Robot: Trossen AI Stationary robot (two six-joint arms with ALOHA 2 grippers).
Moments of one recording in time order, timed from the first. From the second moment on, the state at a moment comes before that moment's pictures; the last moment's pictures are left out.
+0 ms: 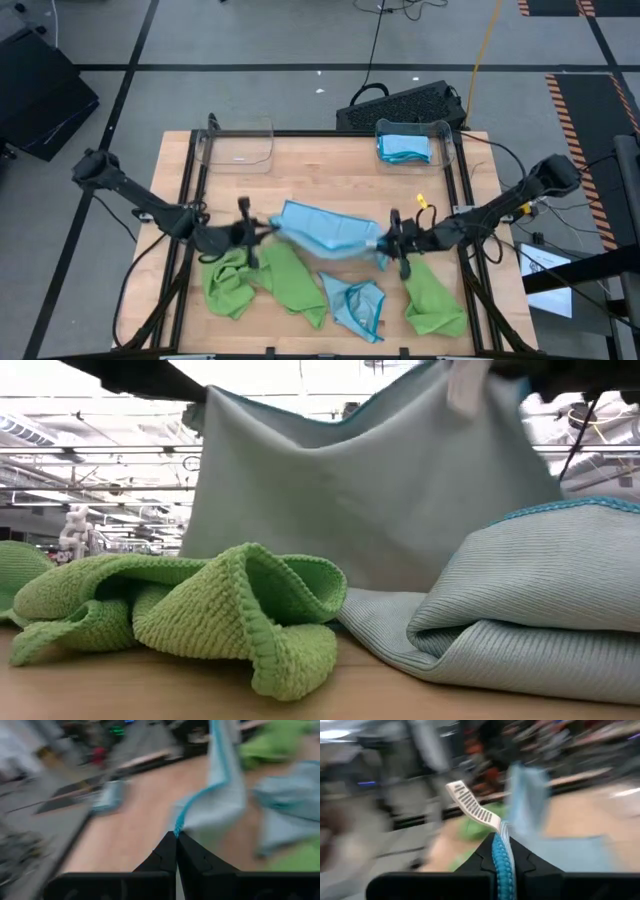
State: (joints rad) left arm -0.50 1.06 0.62 0.02 -0.74 0.08; right arm 0.45 1.14 0.36 0.72 0.40 0.29
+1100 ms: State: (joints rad) left arm -0.28 0.87 0.62 -0.31 -0.53 -0.03; right arm 0.15 1.13 0.50 0.57 0.00 0.31
